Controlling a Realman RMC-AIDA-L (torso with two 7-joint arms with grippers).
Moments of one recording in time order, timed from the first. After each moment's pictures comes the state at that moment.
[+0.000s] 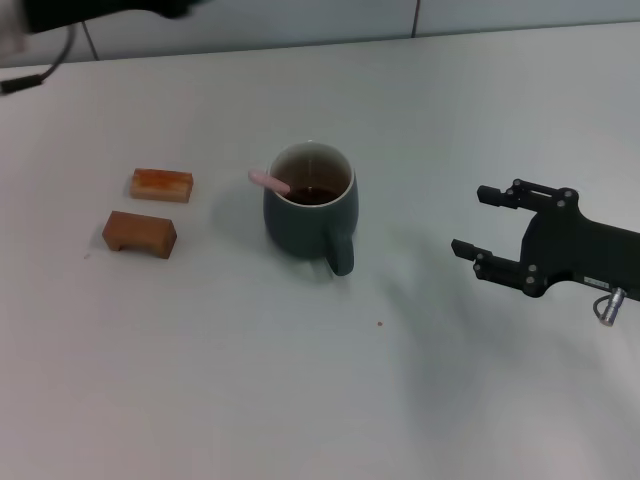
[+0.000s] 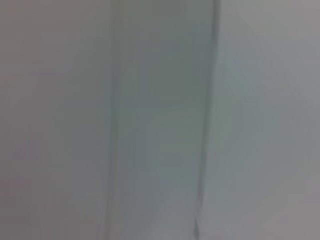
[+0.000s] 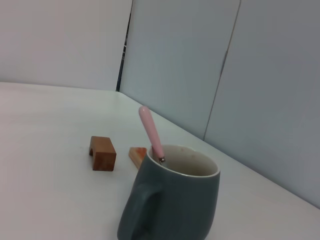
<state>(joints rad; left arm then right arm) -0.47 -2.07 1.04 1.22 1.62 1.28 -1.81 0.25 2.08 -1.04 -0.70 -1.57 -1.30 0.78</state>
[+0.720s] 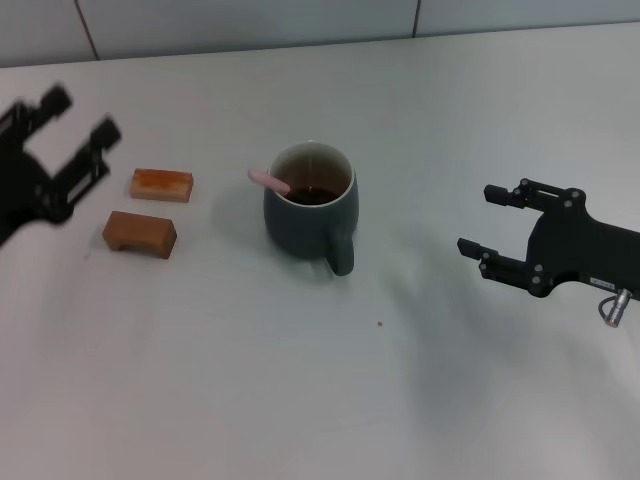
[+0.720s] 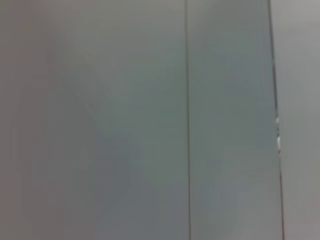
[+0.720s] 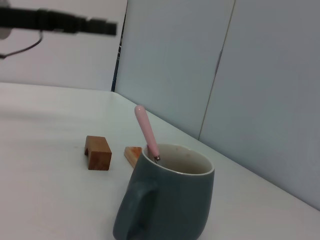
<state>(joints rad) -0.19 -2.07 1.03 0.55 1.07 1.48 -0.81 0.24 2.08 -1.04 -0.70 -1.55 -1.30 0.78</state>
